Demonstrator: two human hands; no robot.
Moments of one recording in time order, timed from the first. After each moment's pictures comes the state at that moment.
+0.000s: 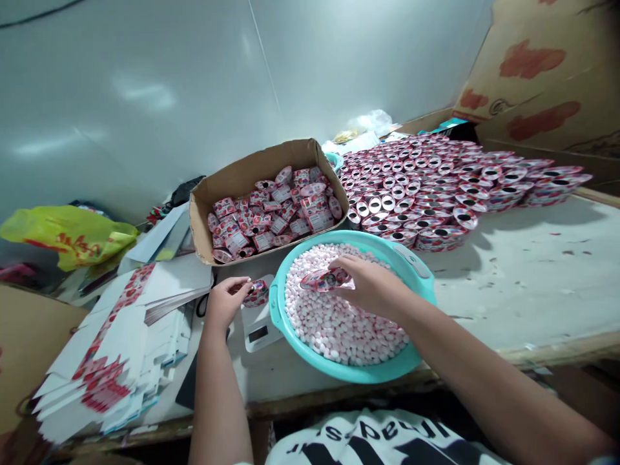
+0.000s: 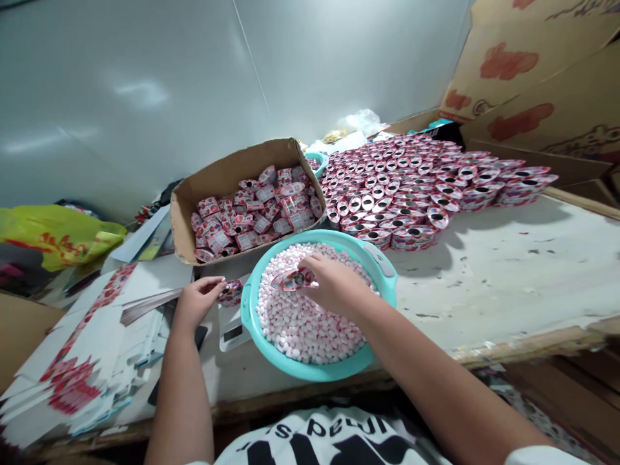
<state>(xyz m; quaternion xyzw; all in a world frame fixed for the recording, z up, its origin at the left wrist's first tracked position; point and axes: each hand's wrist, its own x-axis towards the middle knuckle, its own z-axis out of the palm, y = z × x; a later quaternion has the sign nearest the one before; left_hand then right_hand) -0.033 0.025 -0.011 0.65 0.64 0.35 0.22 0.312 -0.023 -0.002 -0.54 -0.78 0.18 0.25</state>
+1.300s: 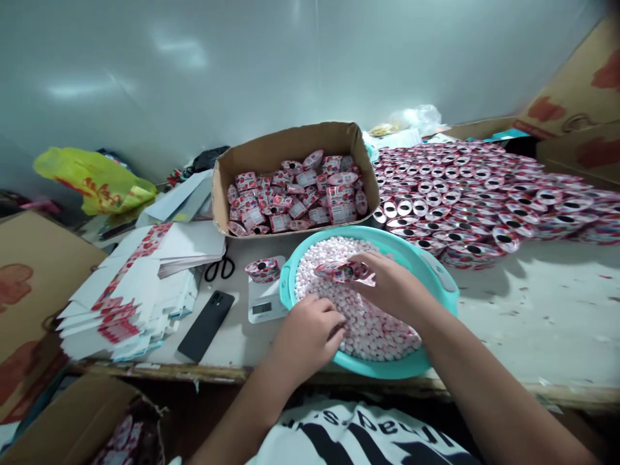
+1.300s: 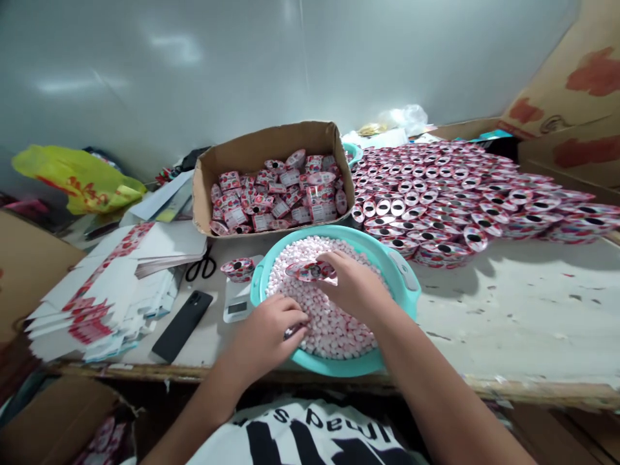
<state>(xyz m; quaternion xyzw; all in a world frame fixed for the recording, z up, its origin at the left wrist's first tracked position) 0.106 -0.088 0.011 0.87 0.44 0.14 0.15 0.313 -0.019 -0.014 -0.51 -0.79 0.17 0.29</state>
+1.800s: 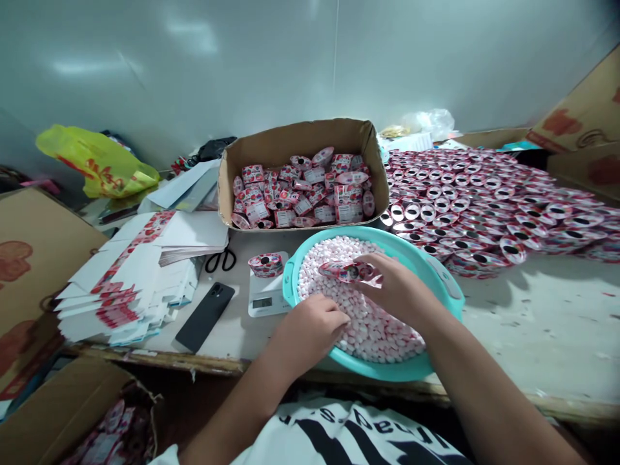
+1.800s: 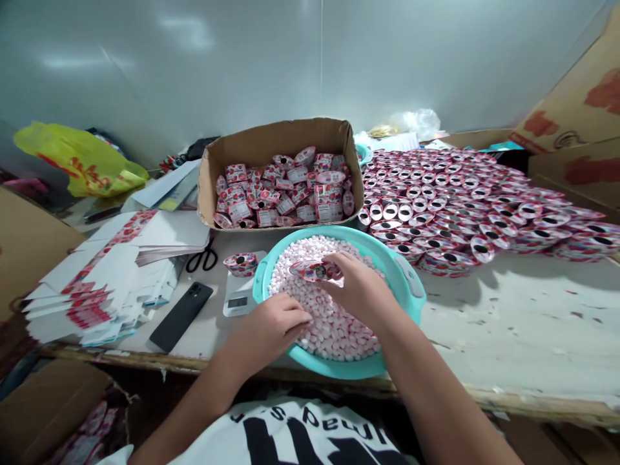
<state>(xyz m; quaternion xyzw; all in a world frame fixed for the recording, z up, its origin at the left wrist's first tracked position) 0.099 -0.083 0.006 0.90 0.39 0.14 0.11 0.317 -0.014 -0.028 -0.51 -0.78 0.19 0.29</state>
